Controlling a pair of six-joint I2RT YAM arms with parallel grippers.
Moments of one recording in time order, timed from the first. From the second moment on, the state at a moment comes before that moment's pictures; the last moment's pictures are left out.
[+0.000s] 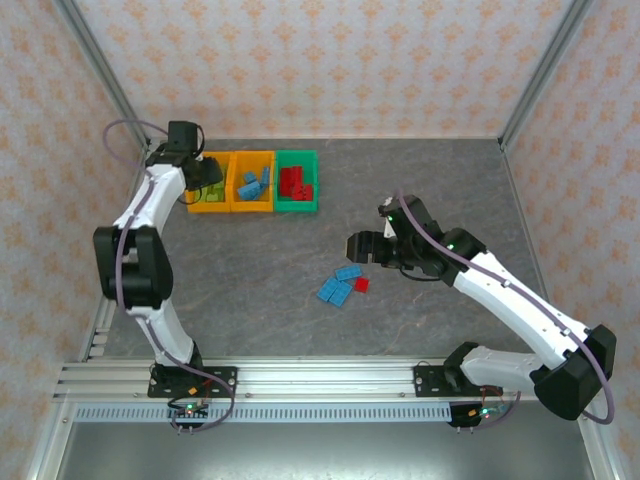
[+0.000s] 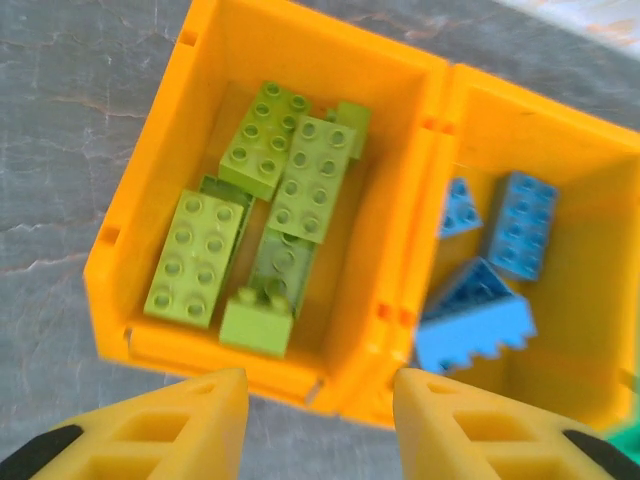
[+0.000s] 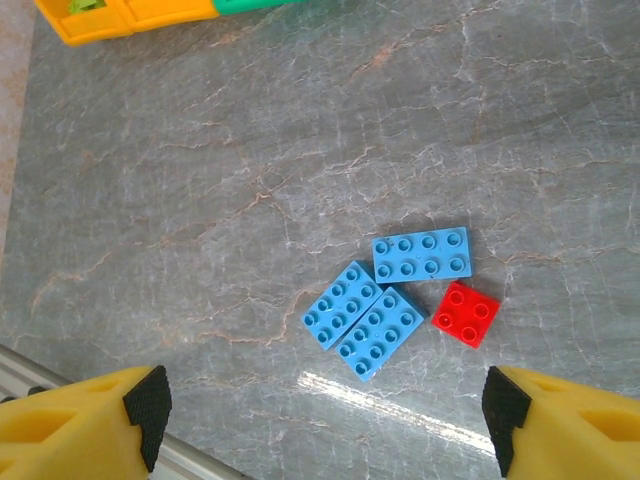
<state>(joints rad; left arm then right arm) 0.08 1.77 1.52 -0.67 0.01 -0.34 0.67 1.14 1.07 -0.79 -0.12 0.67</state>
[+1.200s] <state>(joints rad) -0.51 1.00 1.15 -0.95 0.29 0.19 0.78 1.84 1.22 -0.76 0.09 0.66</state>
